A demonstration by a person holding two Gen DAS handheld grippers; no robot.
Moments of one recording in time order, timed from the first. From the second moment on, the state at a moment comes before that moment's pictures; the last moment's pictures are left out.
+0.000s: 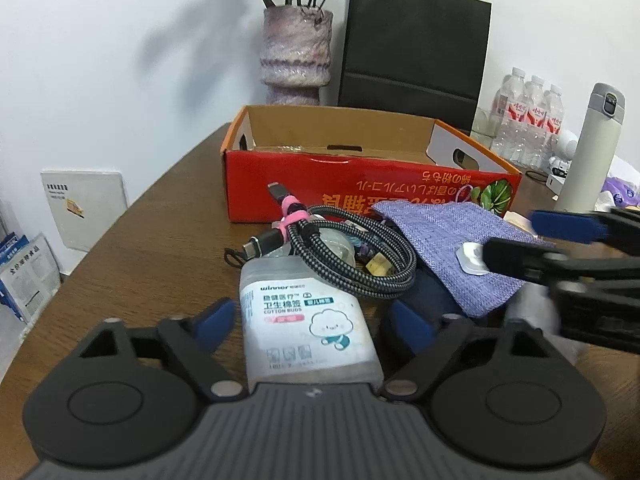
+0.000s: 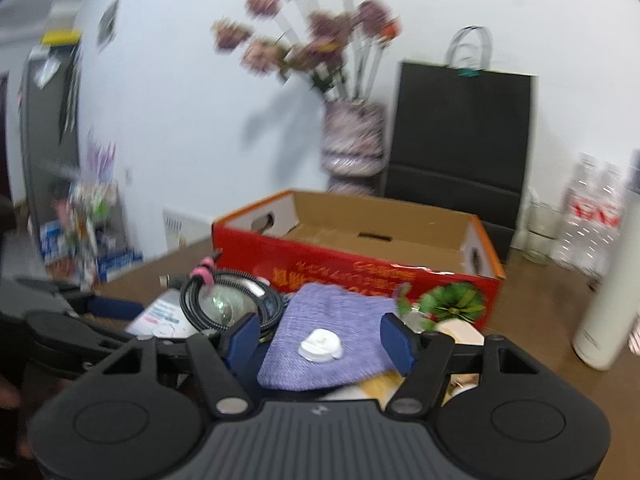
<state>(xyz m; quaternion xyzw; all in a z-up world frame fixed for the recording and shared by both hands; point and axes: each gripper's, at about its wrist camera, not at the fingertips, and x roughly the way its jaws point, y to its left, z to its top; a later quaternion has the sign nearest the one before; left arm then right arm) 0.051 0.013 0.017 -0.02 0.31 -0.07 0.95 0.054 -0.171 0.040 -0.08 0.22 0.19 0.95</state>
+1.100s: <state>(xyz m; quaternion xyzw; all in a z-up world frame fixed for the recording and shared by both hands) -0.094 -0.031 0.110 -0.02 0.08 -0.09 0.99 -0.099 -0.233 0.079 0.01 -0.02 0.13 0.99</state>
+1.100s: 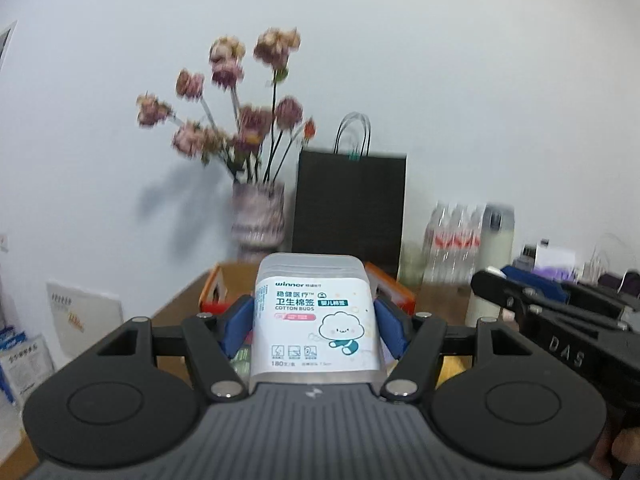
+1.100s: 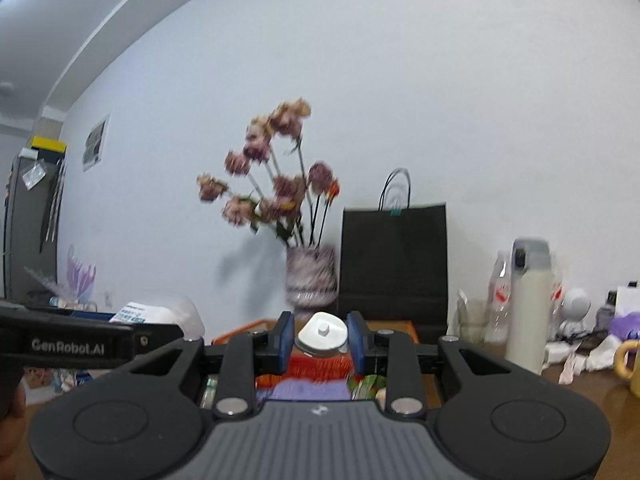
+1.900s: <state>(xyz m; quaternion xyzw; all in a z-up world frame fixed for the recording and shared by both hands) 0.074 -0.019 0.274 -0.04 0.05 -0.09 0.99 0.102 -0.230 0.257 0.03 0.05 0.13 0.99</state>
